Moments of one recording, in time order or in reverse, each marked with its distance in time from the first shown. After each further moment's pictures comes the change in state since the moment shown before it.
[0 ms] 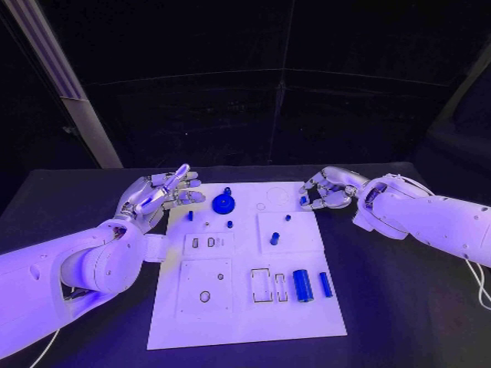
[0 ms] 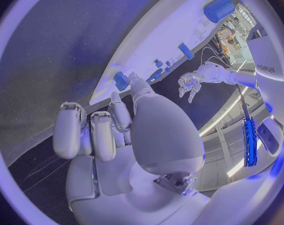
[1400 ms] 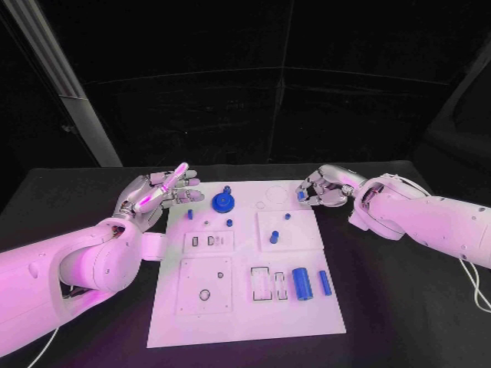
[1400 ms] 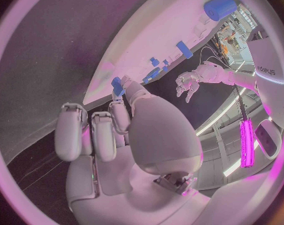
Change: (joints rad) left arm 0.000 -0.005 0.000 0.001 0.000 0.001 -0.002; left_hand 0.004 0.004 0.000 0.000 0.000 0.000 0.000 0.000 0.000 0.000 0.000 0.000 0.000 0.000 0.000 0.000 0.000 0.000 0.000 0.000 0.000 -0.001; right arm -0.005 -0.007 0.000 0.051 -0.003 -0.057 -0.005; right_hand 0.046 0.104 0.175 -0.066 -0.062 0.123 -0.030 0.042 0.011 0.014 -0.029 0.032 0.030 -0.004 -0.018 0.009 0.000 0.000 0.014 -0.022 0.009 0.040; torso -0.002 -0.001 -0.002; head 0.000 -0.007
